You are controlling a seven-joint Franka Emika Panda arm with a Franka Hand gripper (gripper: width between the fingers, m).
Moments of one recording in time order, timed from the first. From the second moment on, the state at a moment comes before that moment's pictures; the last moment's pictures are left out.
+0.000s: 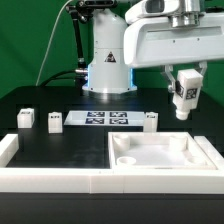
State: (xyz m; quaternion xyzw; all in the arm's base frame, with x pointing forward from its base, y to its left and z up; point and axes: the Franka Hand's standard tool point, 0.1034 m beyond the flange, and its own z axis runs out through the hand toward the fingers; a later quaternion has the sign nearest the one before) arm 0.569 0.105 0.127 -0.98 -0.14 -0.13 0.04
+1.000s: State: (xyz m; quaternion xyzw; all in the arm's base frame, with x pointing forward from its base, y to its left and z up) arm 0.605 0.104 0.115 -0.97 -0.14 -0.18 0.04
